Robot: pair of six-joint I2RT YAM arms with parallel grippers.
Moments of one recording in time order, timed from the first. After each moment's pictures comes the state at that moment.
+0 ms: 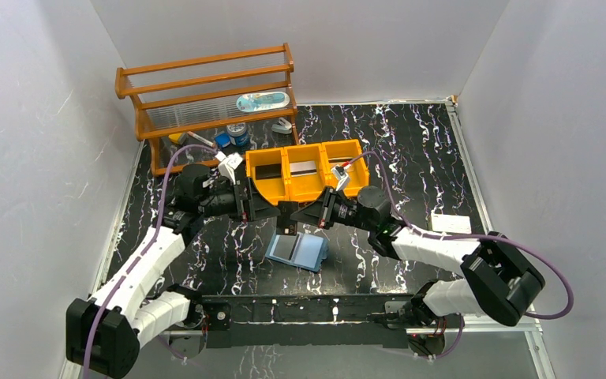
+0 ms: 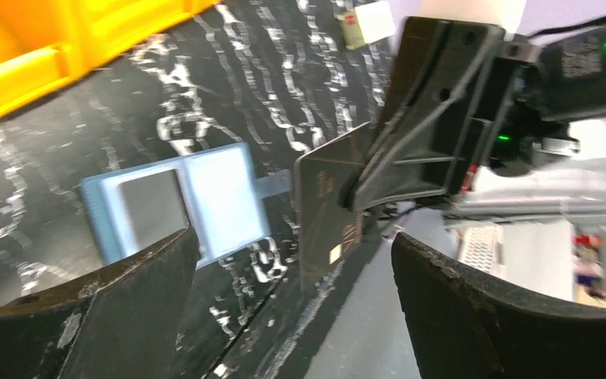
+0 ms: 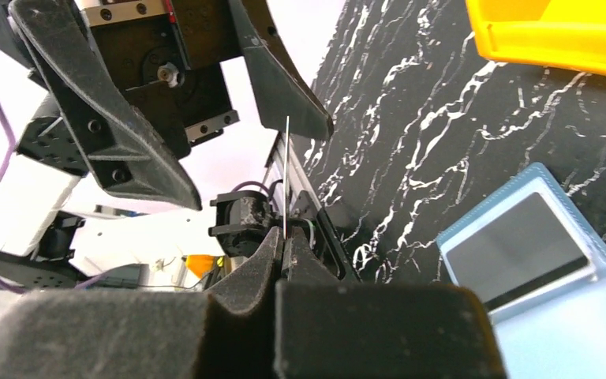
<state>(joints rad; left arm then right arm) -0.32 1.01 0.68 -0.18 0.83 -0.59 0.79 1.31 0.51 0.73 -0.47 1.09</state>
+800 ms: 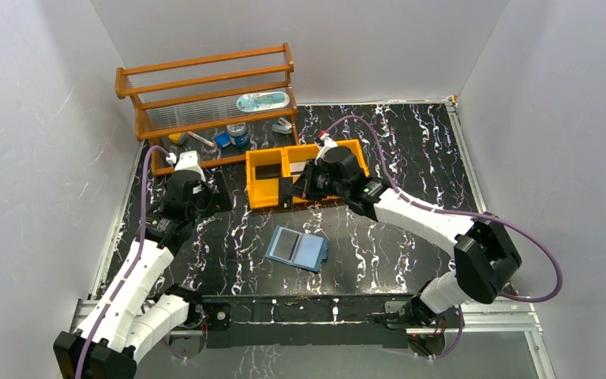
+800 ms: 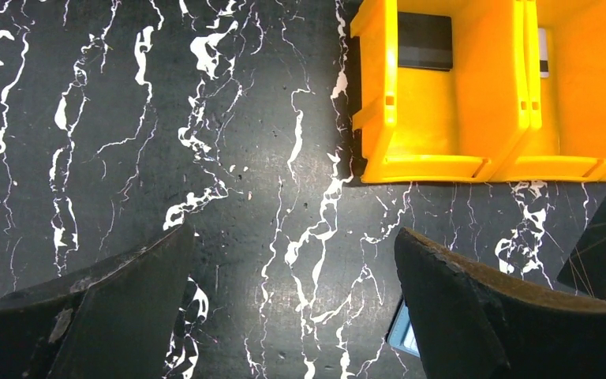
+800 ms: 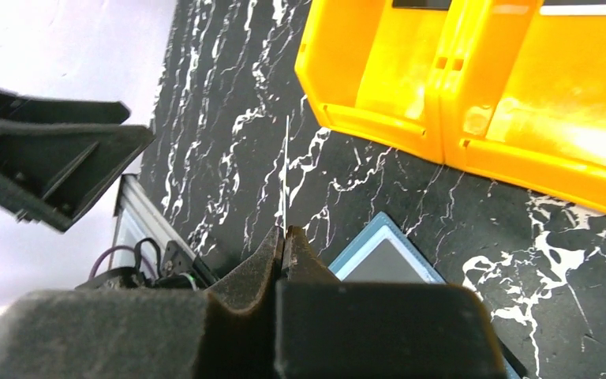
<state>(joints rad) -0.32 0.86 0.78 -0.58 -0.23 -0.38 0.80 1.45 1.00 -0.01 -0.21 0.77</state>
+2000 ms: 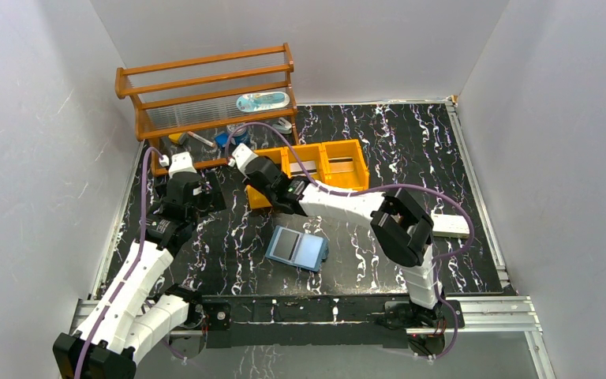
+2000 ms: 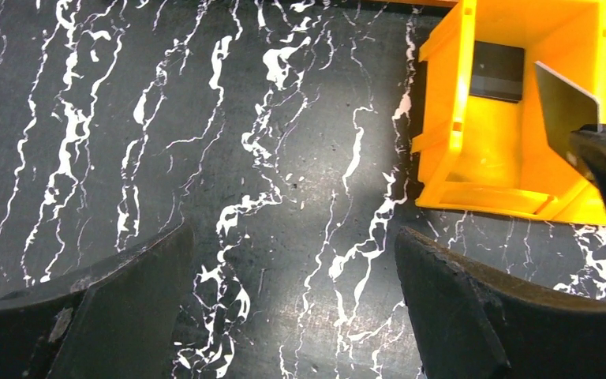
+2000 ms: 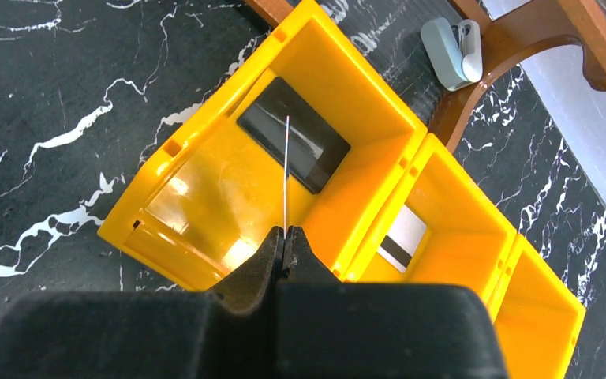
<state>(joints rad) -0.32 0.84 0.77 -0.59 -0.40 -0.38 1.06 2.00 1.55 -0.15 0.47 -0.21</state>
